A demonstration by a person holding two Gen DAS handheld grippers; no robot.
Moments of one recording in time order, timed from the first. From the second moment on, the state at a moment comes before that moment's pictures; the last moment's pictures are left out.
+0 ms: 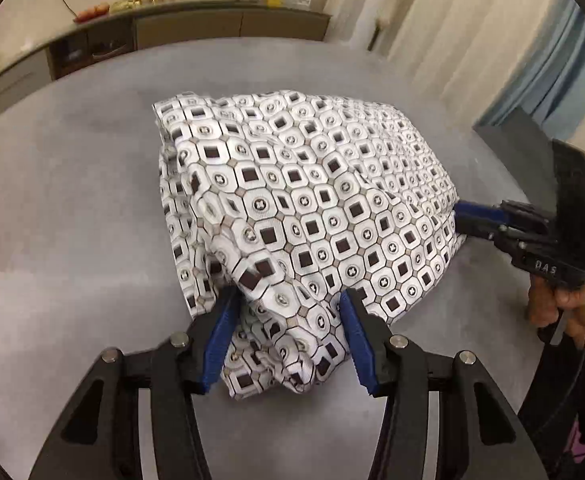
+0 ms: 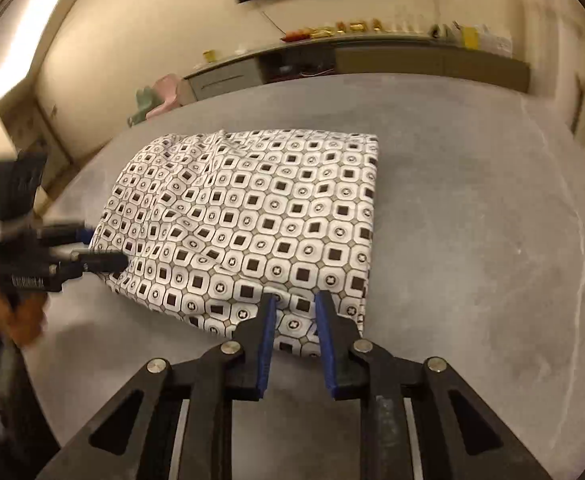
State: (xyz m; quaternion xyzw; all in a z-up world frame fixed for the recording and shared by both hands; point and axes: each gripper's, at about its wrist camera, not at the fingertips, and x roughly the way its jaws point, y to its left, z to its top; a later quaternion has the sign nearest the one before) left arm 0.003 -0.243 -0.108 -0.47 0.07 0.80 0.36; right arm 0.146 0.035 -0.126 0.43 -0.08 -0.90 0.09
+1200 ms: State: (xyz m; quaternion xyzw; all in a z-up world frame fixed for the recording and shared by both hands) left arm 0.006 -0.231 -0.064 -0.43 0.02 0.86 0.28; right arm 0.107 0.052 -0.137 0.43 -0.20 -0.88 0.01
